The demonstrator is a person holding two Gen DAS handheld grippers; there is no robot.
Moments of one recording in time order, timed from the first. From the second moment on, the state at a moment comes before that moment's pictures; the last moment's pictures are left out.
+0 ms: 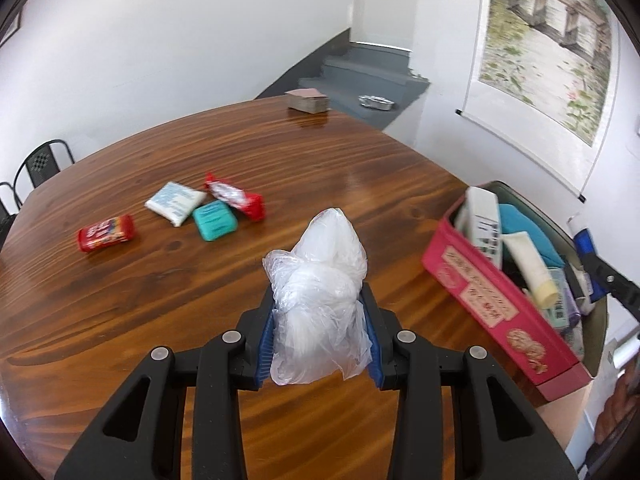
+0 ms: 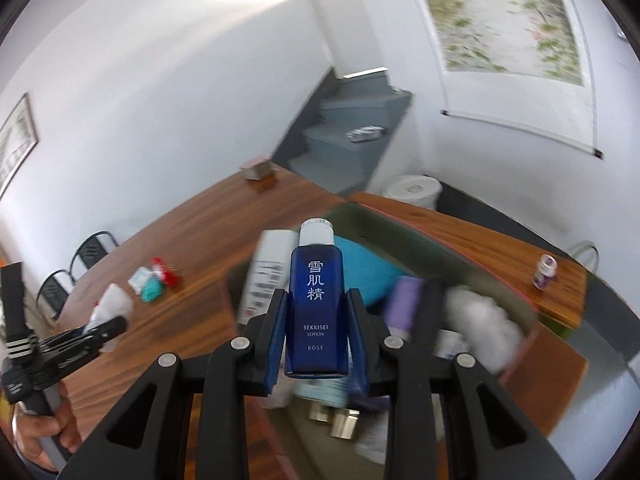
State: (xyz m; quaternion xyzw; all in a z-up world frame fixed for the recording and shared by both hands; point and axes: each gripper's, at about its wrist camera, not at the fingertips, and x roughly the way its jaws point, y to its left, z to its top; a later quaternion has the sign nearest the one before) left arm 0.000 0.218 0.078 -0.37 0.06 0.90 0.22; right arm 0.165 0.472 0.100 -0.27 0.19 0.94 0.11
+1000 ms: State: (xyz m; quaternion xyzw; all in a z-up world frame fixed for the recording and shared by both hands) left arm 0.032 0.312 0.099 -0.36 0.08 0.88 0.31; right arm 0.194 0.498 0.084 -0.27 0.23 0.93 0.12
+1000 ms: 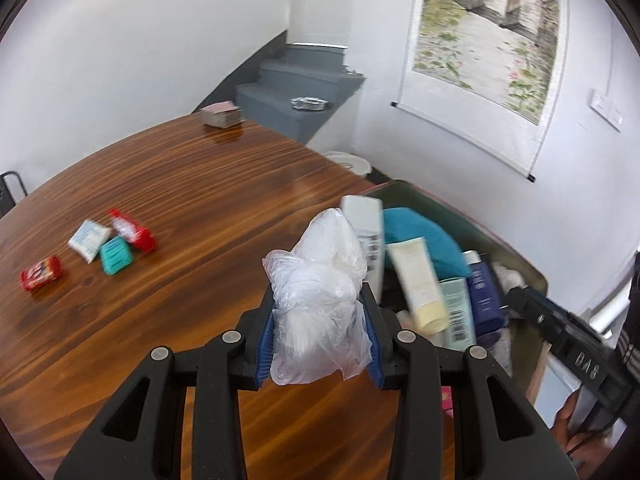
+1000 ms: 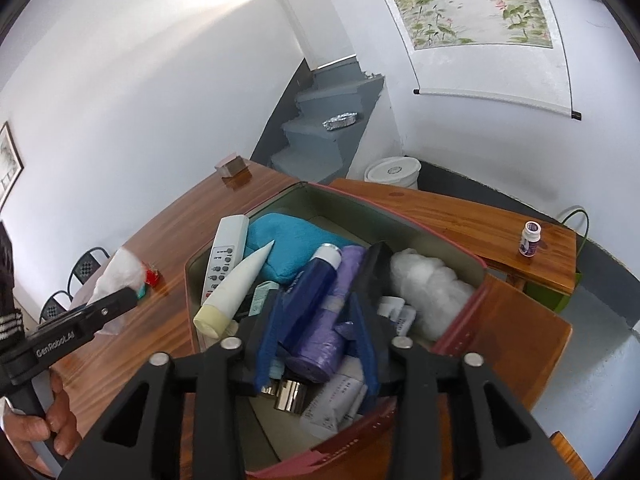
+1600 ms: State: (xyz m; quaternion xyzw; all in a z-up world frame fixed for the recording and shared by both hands) left arm 0.018 0.392 0.085 -0.38 0.08 0.83 0.39; right arm 0.212 0.518 0.085 -0.23 0.22 0.94 0.14
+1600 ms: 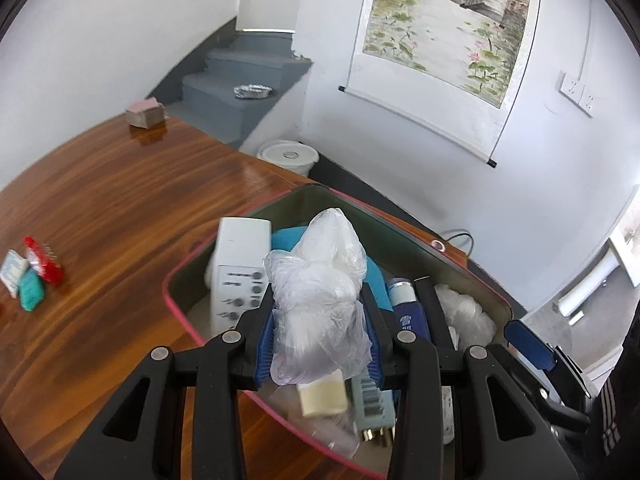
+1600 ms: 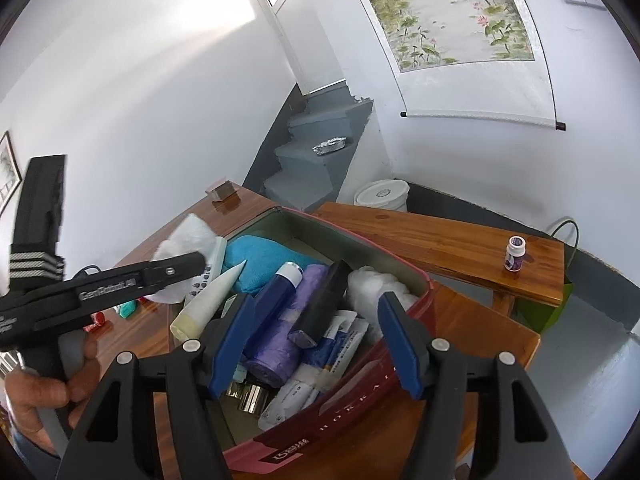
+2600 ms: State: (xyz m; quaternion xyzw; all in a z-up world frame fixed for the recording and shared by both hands) left arm -0.011 0.284 0.096 -0.39 -0.02 0.86 0.33; right arm 0.199 0.462 0.112 -0.22 0.18 0.95 0.11
